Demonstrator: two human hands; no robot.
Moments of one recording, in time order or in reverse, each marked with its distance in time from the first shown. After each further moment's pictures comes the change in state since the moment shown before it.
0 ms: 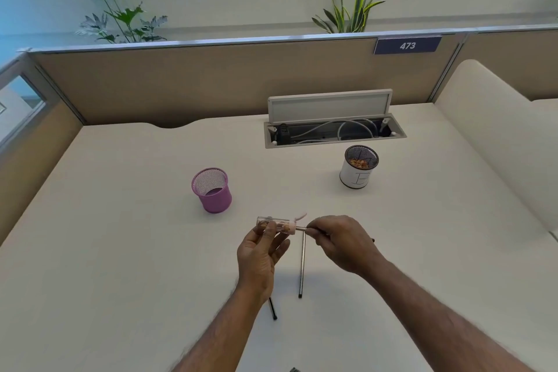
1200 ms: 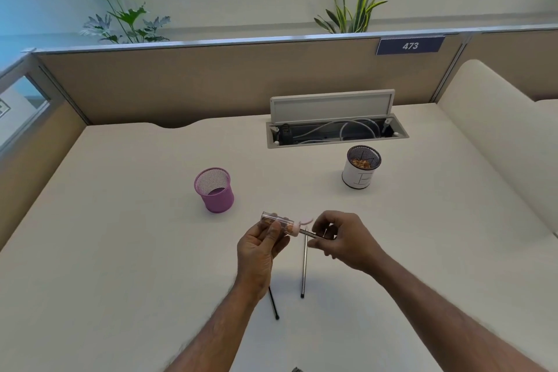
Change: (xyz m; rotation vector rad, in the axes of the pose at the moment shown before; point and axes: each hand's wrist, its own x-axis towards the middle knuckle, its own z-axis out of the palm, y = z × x) left_hand 0.007 0.002 -0.009 0.146 -0.125 0.114; right_hand -0.002 0.002 -0.002 0.456 -0.070 0.265
